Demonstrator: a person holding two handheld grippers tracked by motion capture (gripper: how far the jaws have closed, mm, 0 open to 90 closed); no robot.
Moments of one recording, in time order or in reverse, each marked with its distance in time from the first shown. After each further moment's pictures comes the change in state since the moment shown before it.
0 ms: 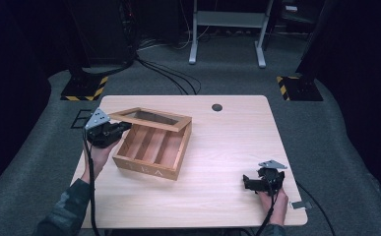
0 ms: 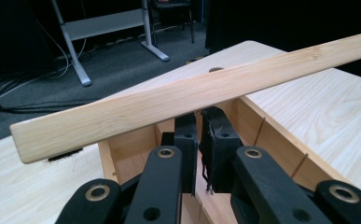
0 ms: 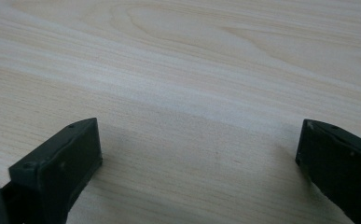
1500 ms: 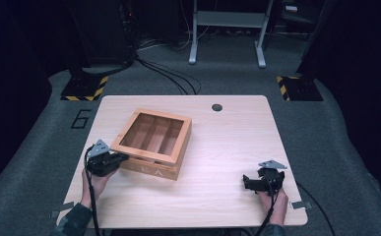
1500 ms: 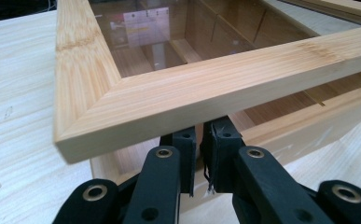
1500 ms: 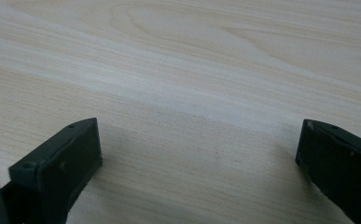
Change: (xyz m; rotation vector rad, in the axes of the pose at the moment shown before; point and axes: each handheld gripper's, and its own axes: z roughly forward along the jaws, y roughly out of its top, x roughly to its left) left arm -0.011 -0.092 -0.009 0.165 -0.027 -0.078; right arm 0.000 0.000 0.000 0.000 0.000 -0.001
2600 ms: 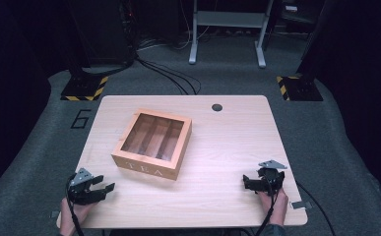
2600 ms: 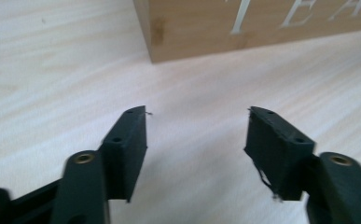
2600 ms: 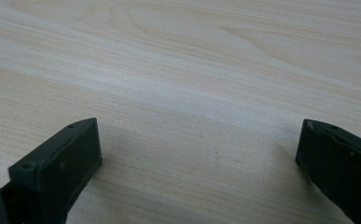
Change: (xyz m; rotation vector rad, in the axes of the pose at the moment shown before) left arm 0.000 -0.088 -0.048 0.140 0.103 -0.085; right arm 0.000 0.000 0.000 0.000 -0.001 0.000
